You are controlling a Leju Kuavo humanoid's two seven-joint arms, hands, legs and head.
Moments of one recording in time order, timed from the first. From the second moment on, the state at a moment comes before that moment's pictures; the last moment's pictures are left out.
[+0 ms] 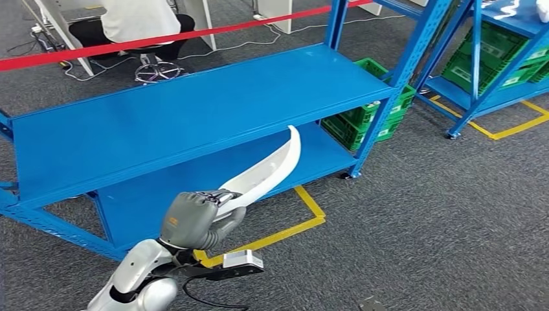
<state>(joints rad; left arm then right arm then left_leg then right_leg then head) 0.03 -0.08 -0.42 -1.57 -1.11 0.34 -0.13 -0.07 0.16 -0.81 -0.22 1.09 -0.09 -0.39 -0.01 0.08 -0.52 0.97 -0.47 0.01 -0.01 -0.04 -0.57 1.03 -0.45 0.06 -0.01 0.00</state>
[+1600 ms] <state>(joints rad) 0.14 -0.15 -0.36 -1.61 -0.91 0.60 -0.37 -0.06 0.16 -0.97 -0.22 1.01 -0.16 -0.38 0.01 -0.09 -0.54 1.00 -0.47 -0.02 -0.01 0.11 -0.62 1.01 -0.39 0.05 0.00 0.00</state>
